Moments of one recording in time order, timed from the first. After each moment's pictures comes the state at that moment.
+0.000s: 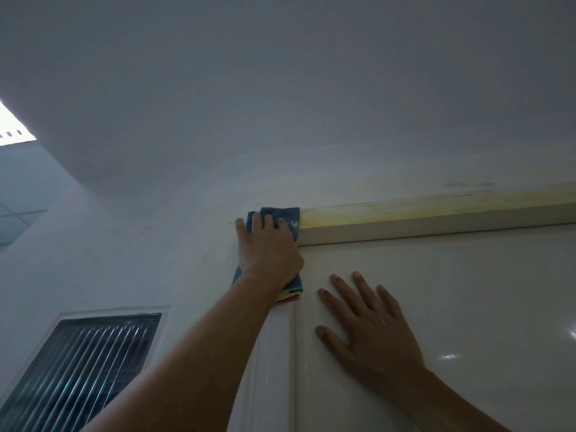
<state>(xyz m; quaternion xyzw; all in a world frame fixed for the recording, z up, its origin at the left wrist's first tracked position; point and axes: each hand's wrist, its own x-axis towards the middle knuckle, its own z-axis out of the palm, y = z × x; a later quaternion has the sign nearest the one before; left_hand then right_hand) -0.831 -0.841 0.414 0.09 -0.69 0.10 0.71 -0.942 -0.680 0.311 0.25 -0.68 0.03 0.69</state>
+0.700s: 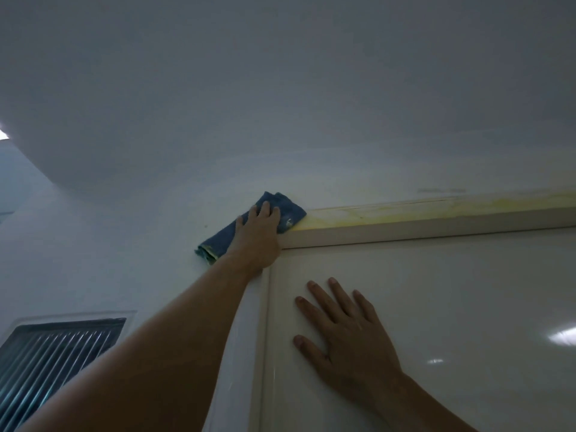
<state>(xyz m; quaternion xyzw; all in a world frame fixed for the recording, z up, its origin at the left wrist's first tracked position) -0.833 -0.830 0.451 -0.02 -0.75 0.07 0.66 -0.941 -0.668 0.310 0.28 -0.67 0.03 0.68</state>
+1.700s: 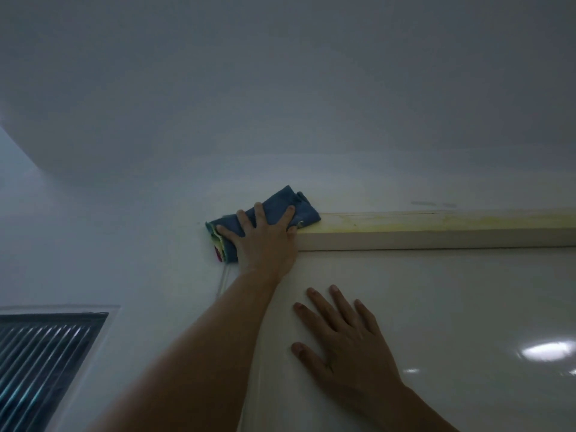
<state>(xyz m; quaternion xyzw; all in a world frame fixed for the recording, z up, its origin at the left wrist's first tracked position) -0.865 -0.799 0.444 0.01 -0.67 -0.02 0.74 -0.938 -0.653 0.307 0.26 -0.70 0.02 0.67</state>
